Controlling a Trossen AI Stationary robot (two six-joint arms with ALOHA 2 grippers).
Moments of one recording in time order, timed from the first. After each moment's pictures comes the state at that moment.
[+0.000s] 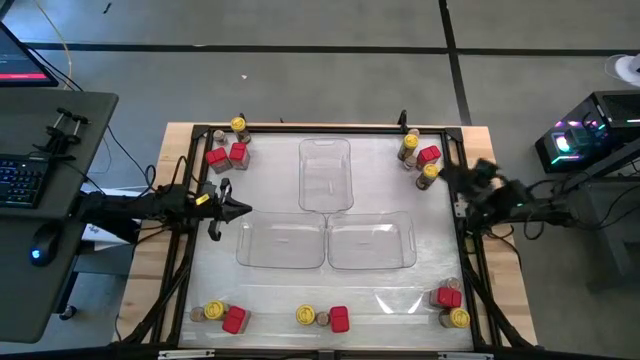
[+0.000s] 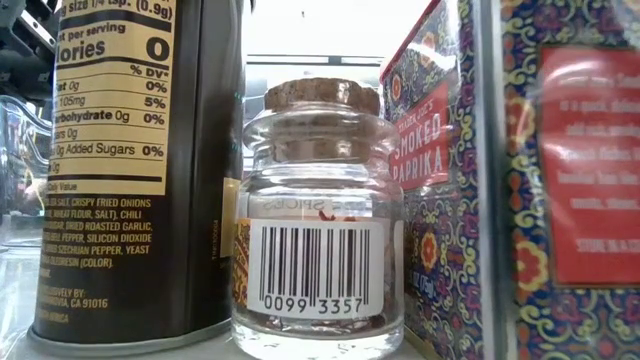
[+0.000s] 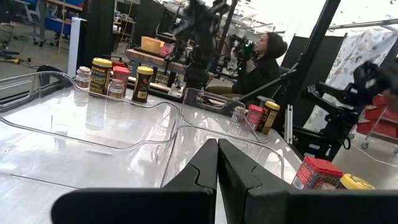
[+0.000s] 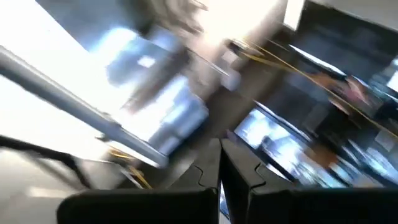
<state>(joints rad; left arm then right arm) -0.05 0.01 0.01 0.01 -0.06 -0.27 0.06 0.06 0.06 0.78 0.42 0.62</state>
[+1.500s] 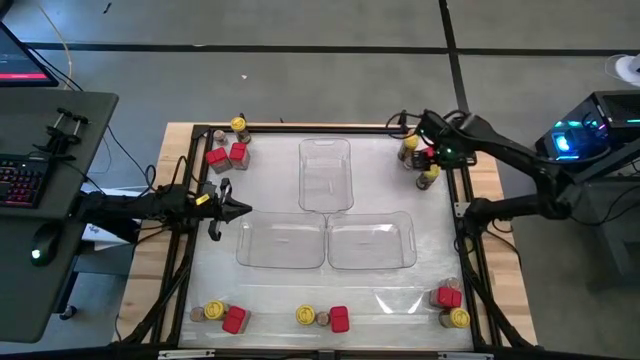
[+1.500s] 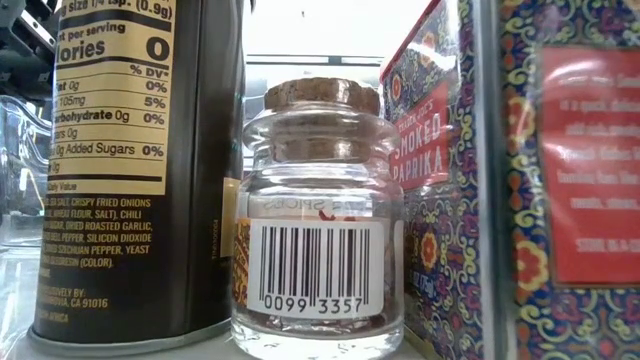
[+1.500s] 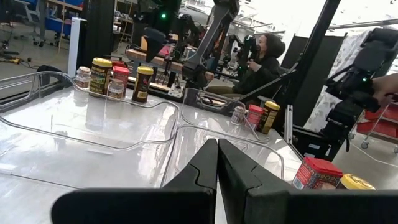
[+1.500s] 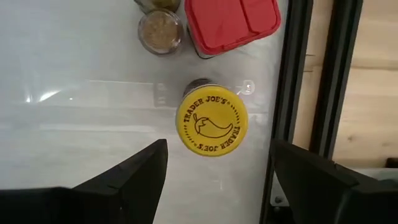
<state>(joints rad) -0.05 0.01 0.01 0.01 -0.06 -0.27 -0.73 1.22 1.06 -1.32 0.14 0.76</state>
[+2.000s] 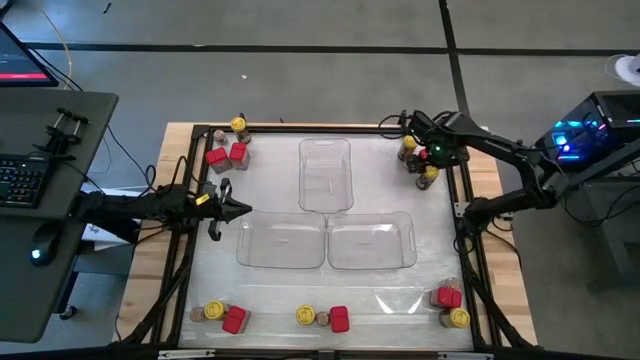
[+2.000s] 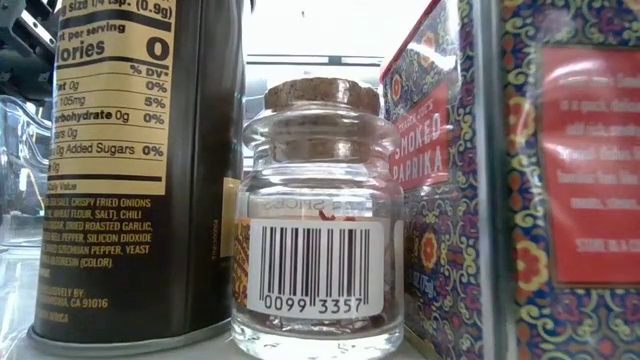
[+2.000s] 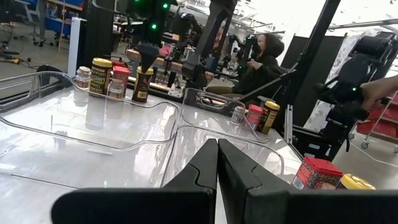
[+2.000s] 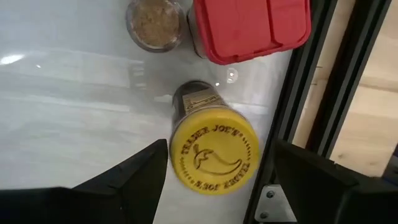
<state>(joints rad) -0.05 0.01 0.01 0.01 -0.06 -0.27 -0.78 1.36 1.03 -1.27 0.14 0.60</state>
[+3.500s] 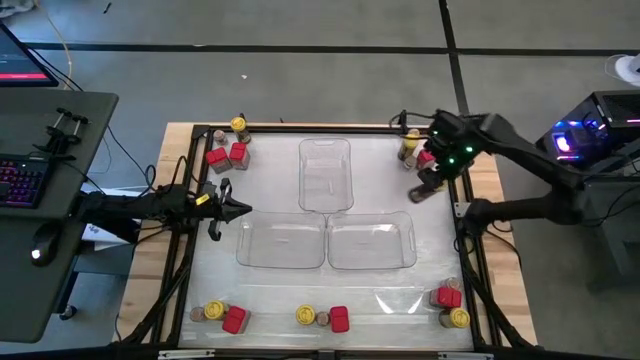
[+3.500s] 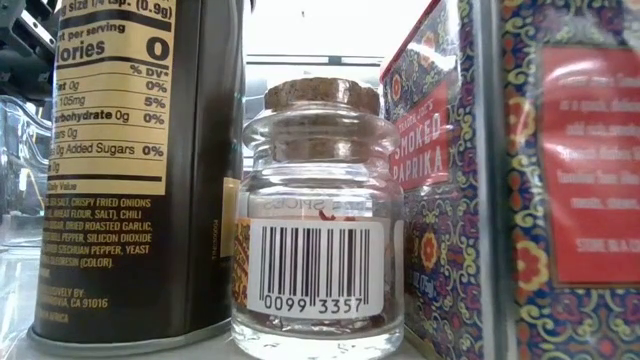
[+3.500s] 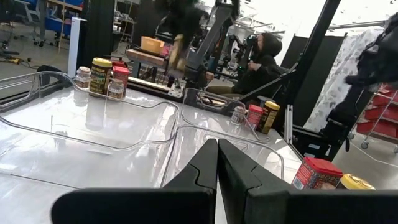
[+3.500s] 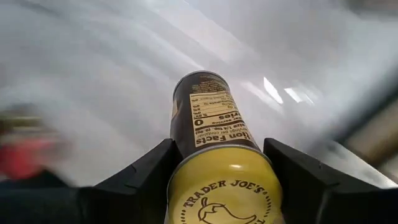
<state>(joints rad) -0.05 0.01 0.01 0.01 -0.06 -0.27 -0.58 1.11 1.24 -1.48 -0.28 0.40</state>
